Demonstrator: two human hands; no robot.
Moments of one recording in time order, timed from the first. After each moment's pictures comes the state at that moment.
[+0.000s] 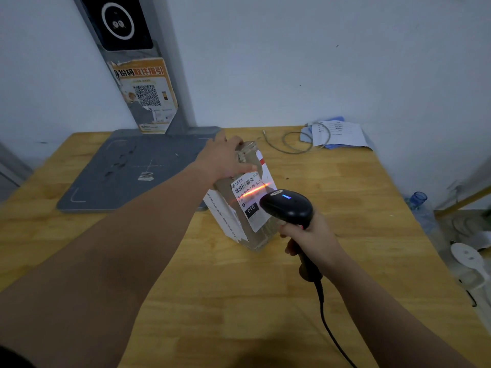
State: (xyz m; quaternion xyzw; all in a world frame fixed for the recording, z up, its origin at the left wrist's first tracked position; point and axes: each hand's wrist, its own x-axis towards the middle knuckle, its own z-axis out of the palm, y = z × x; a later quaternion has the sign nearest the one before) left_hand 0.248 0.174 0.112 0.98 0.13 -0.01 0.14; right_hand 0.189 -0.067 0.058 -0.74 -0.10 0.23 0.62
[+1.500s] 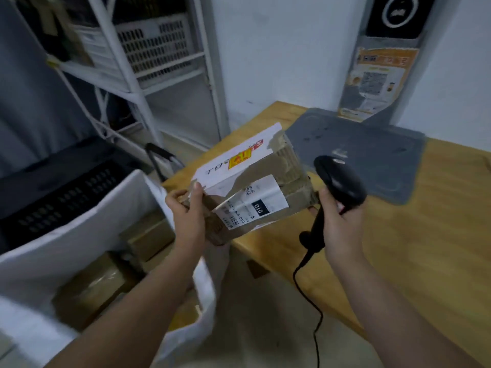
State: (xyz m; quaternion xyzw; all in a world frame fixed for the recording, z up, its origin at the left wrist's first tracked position) left_hand -0.269 0.343 0.044 0.46 0.49 0.52 0.53; right_hand -0.083 0.208 0.051 -0.60 -0.20 0.23 0.74
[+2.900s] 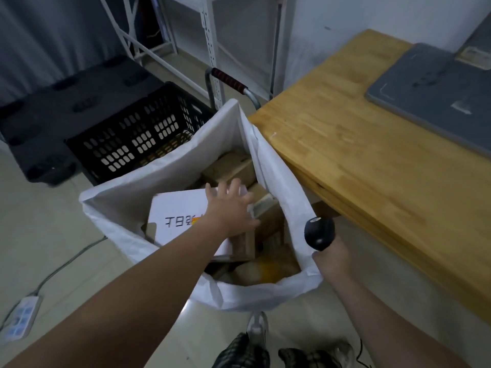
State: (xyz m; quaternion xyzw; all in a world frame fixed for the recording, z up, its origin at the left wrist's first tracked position) left_hand -0.495 0.437 -0.043 0.89 0.41 -0.18 0.06; right_hand -0.319 0.280 -0.101 -0.90 -0.29 0.30 0.15
